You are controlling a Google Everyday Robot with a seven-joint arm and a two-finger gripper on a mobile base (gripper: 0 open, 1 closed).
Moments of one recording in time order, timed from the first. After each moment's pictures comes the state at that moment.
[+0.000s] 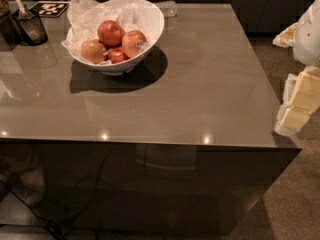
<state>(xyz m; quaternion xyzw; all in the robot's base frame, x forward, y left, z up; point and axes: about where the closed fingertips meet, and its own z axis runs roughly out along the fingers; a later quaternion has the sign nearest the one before) 0.438 -0.217 0.976 -0.60 0.78 -0.03 0.16</state>
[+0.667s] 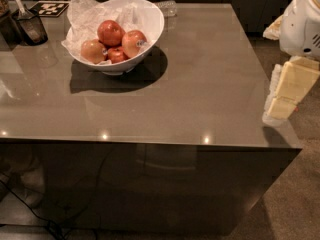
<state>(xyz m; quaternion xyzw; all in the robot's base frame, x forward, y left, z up) 0.451 -0.203 0.983 -0.61 0.78 -0.04 0.16</state>
